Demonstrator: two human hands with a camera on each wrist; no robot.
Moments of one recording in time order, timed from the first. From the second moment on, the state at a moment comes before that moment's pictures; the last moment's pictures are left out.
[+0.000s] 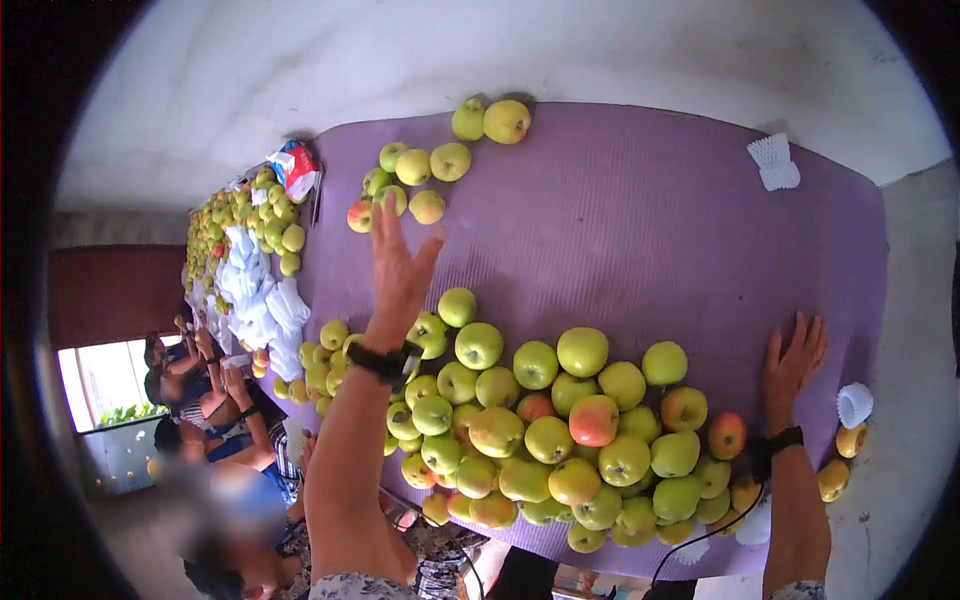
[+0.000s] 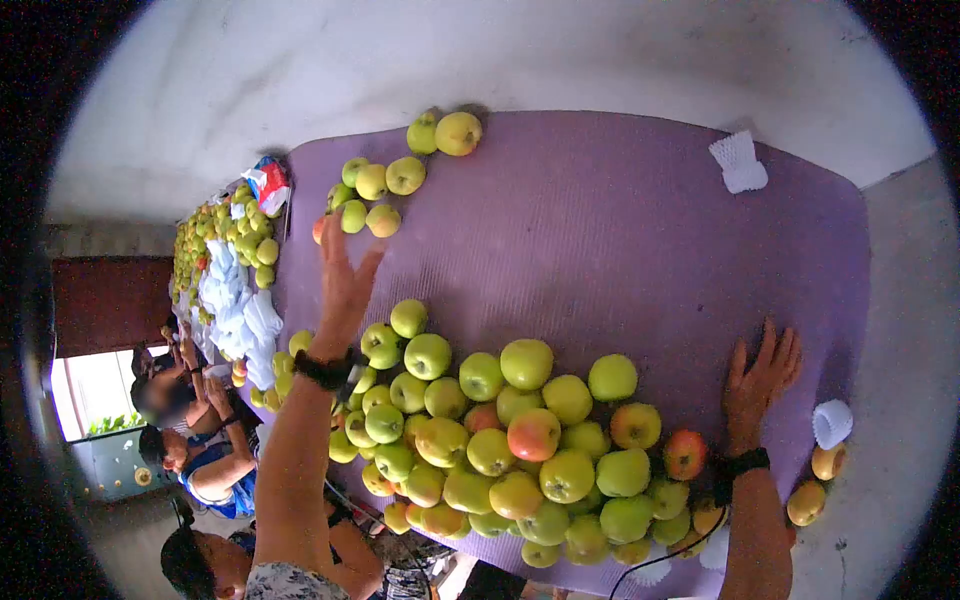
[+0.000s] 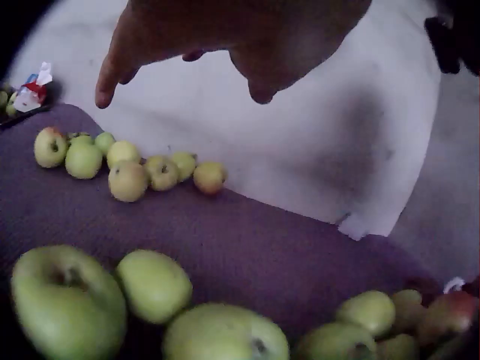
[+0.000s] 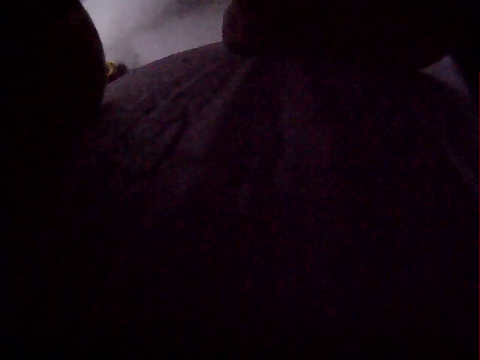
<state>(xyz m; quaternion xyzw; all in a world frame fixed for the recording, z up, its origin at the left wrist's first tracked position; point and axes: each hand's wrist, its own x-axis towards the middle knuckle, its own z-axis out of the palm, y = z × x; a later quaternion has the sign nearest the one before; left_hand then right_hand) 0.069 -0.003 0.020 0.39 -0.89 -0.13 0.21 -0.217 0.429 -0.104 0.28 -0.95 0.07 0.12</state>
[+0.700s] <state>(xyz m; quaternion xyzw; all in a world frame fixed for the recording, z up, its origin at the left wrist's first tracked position) 0.005 -0.105 -0.053 0.40 -0.91 -0.03 0.05 -0.213 0.428 -0.099 0.27 -0.96 0.08 0.05</state>
